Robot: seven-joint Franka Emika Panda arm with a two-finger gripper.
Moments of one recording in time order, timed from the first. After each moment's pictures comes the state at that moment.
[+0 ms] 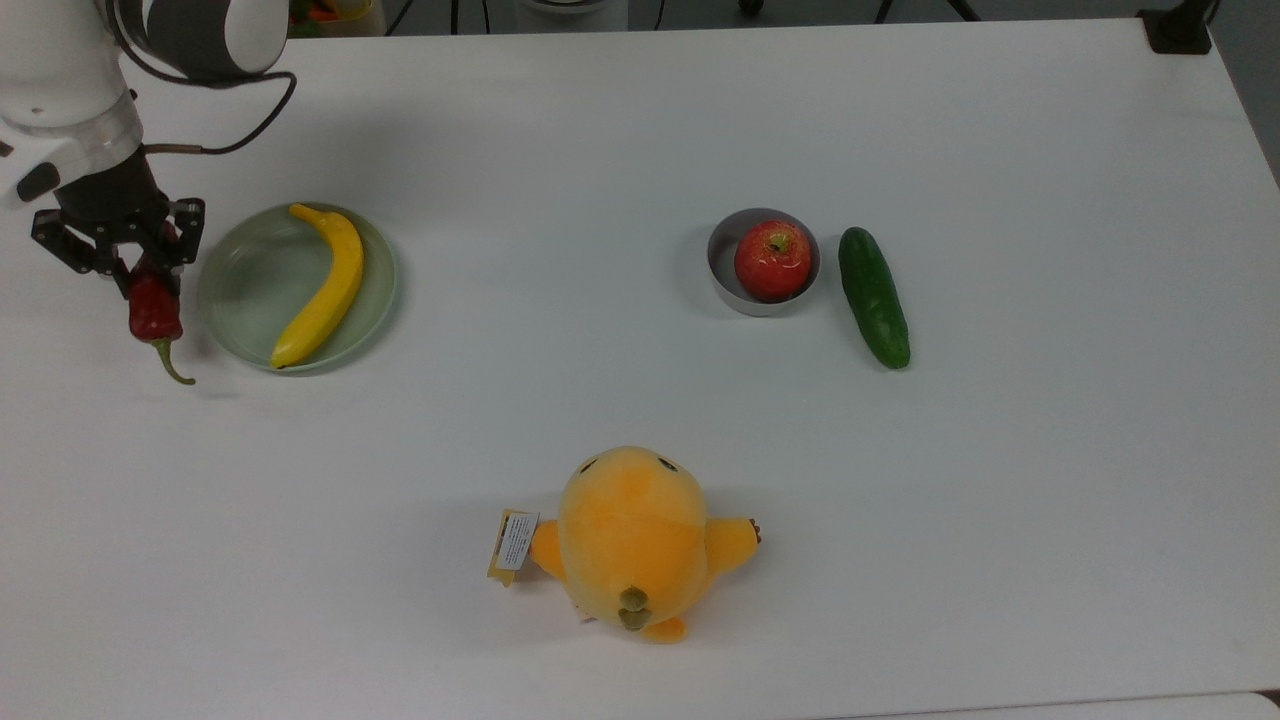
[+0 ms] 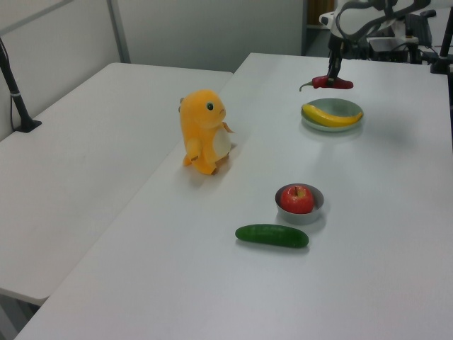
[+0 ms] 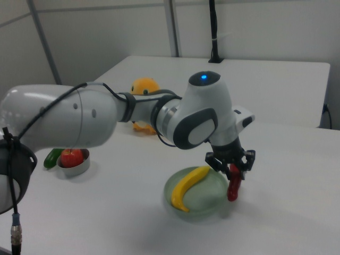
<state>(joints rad) -0.44 0.51 -0.01 -1.56 -0.01 2.31 -0.72</state>
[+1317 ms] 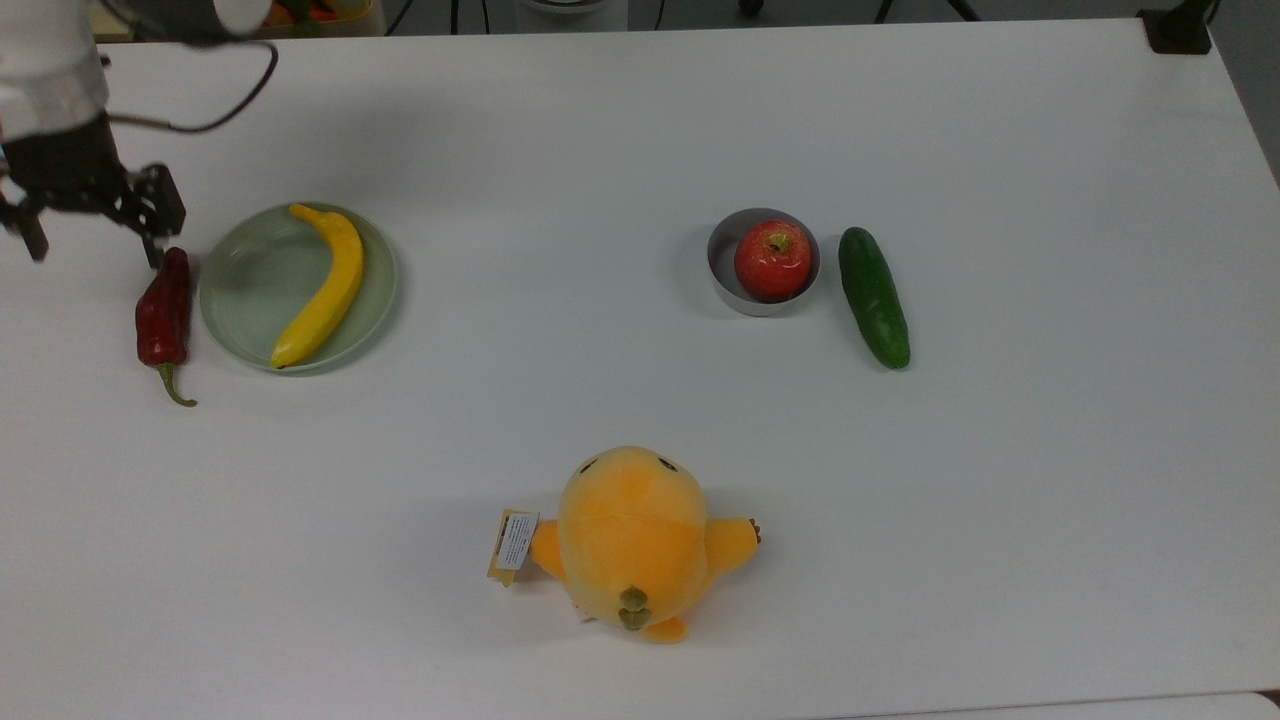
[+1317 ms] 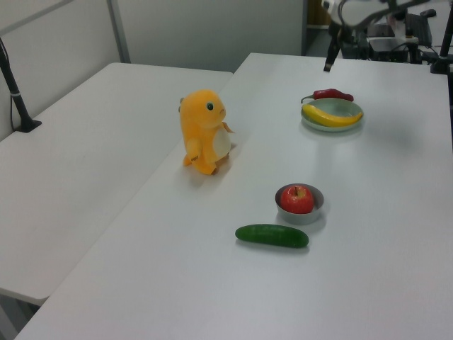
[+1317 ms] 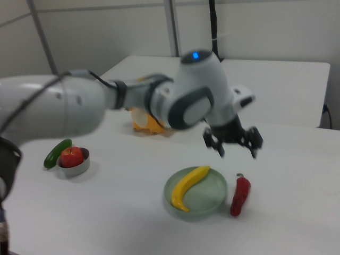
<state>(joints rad) -0.44 0.44 0.01 -1.51 -0.06 2.27 -0.52</state>
